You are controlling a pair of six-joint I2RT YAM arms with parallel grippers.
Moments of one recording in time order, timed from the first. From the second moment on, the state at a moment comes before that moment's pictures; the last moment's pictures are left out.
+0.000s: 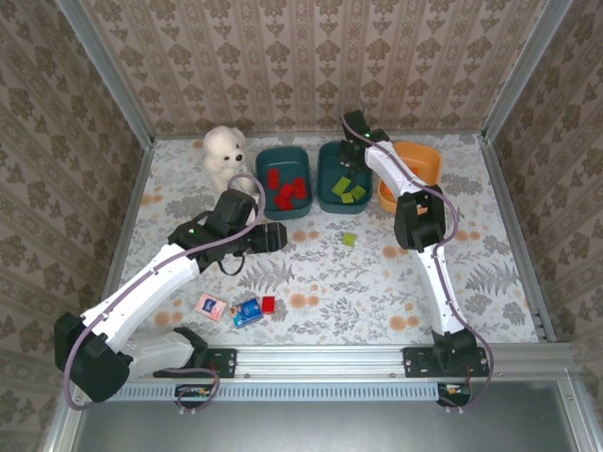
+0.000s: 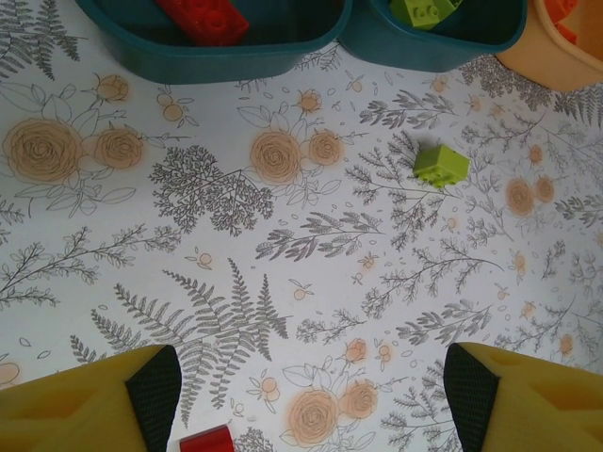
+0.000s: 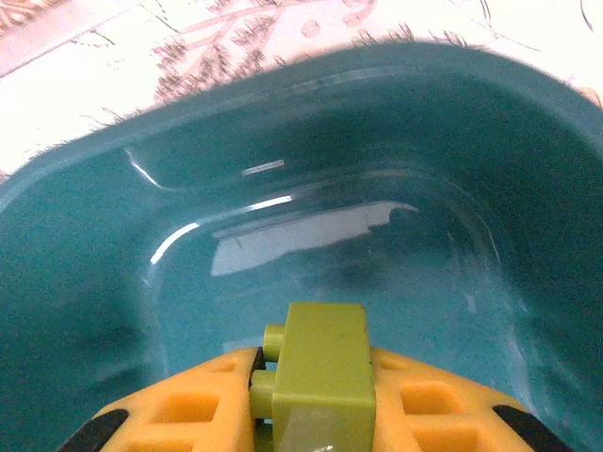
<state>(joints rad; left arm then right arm) -0.67 1.15 0.99 -0.71 0.09 -0.59 0.29 2.58 2.43 -0.86 0.10 0.66</state>
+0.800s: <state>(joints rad) -0.75 1.20 0.99 -0.89 0.09 -0.55 0.38 2.02 1.92 -0.69 0.08 0.57</state>
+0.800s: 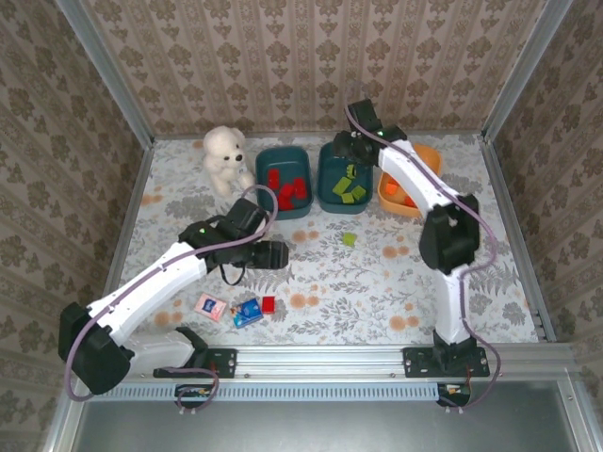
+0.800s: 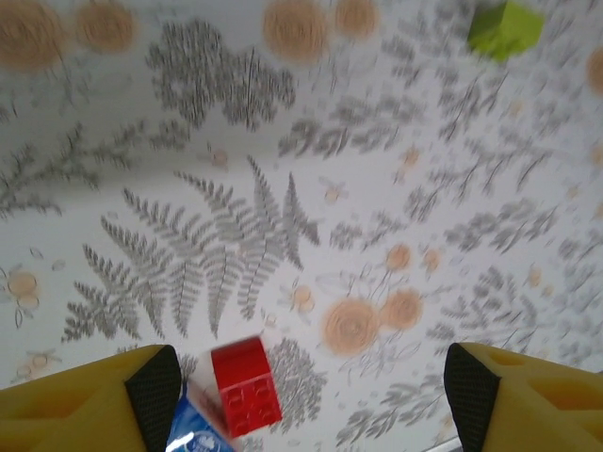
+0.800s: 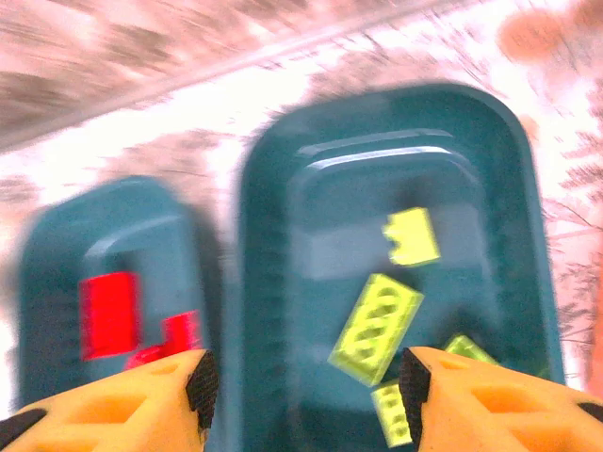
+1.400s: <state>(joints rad) -0.92 1.46 0.95 -0.98 0.05 -0.84 0.54 1.09 0.79 -0.39 -0.59 0.56</state>
